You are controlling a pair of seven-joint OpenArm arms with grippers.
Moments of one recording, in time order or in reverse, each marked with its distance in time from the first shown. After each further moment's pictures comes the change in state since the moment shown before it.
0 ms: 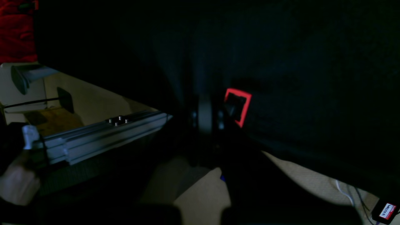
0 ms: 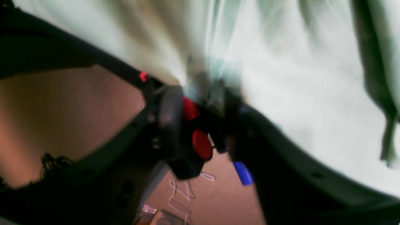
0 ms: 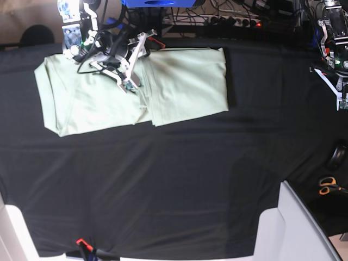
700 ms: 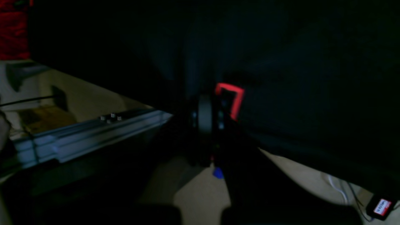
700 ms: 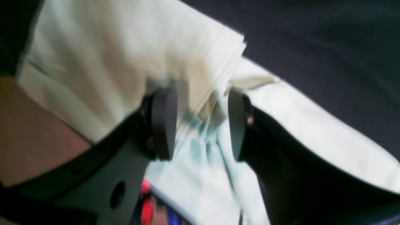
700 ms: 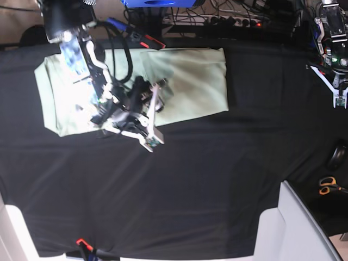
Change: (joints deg) left arm 0.5 1.6 -0.1 0.0 -0.1 0.0 0.0; right arm 23.2 4.6 -14.6 -8.0 0.2 -3.0 0.4
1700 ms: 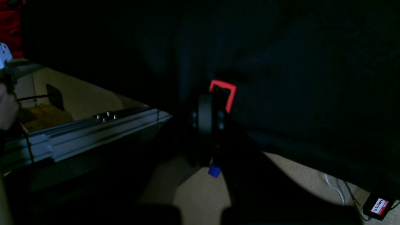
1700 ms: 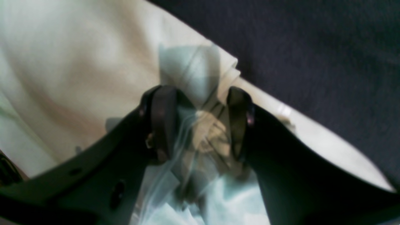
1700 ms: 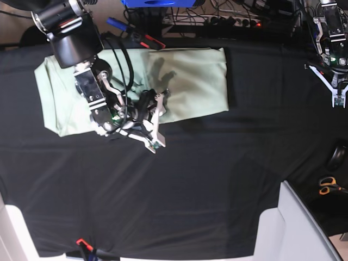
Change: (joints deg) left arm -0.2 0.5 0.1 0.0 0.1 0.0 0.0; right arm 8.5 -2.0 -0.5 -24.4 0.1 -0.1 10.9
